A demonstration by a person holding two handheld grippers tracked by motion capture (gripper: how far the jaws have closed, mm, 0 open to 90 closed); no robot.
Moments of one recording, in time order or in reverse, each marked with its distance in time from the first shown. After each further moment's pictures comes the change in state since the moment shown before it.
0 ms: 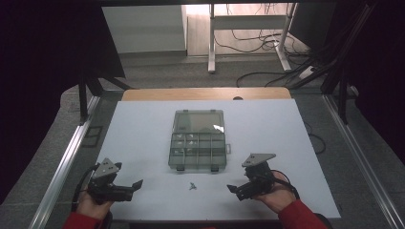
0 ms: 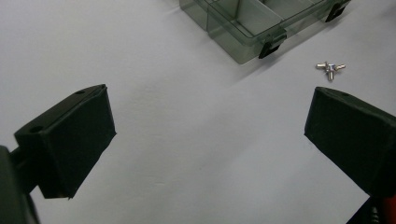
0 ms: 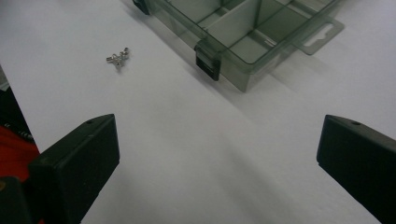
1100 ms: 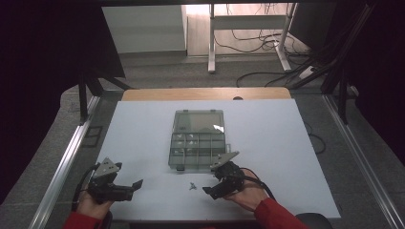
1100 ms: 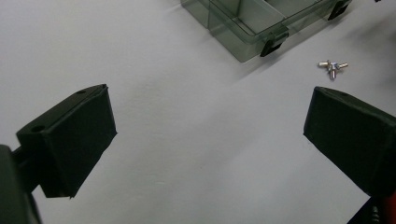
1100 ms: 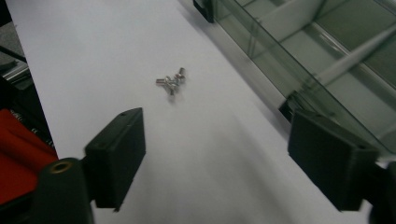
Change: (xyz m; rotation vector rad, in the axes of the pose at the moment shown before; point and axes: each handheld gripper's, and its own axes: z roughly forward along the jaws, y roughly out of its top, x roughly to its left) left arm 0.000 0.000 0.001 0.010 0.002 -0.003; right arm 0.039 0.038 0.056 0.103 0.102 -0.107
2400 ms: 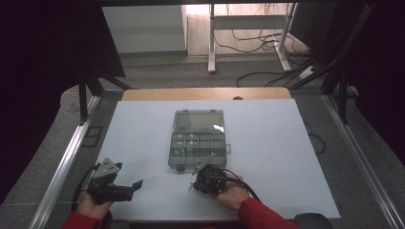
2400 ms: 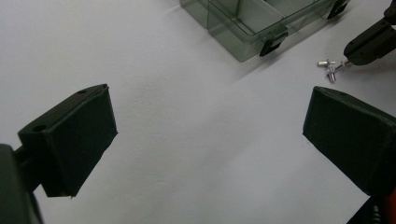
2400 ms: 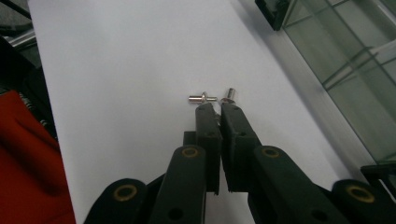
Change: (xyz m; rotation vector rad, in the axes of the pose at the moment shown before) left arm 0.000 0.000 0.000 -0.002 0.000 0.007; right arm 0.018 0.022 0.039 0.089 0.080 -0.113
